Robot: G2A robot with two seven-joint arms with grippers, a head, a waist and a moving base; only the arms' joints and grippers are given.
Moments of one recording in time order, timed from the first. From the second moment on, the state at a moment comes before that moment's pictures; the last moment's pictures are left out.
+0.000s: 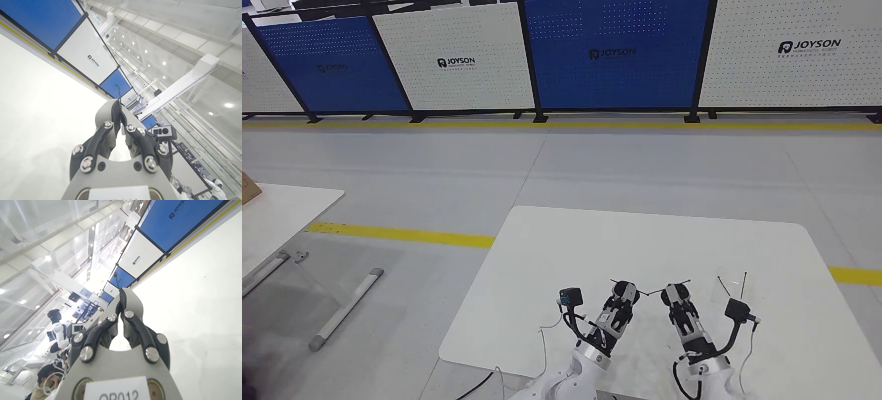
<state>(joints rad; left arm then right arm) 1.43 -1.36 -0.82 -1.46 0.40 -0.23 0.50 -1.58 -1.30 1.15 -1.60 -0.39 -0.27 -0.12</state>
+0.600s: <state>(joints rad) 1.43 -1.36 -0.82 -1.46 0.40 -0.23 0.50 -1.59 -1.30 1.17 -1.61 -0.39 -0.29 -0.11</state>
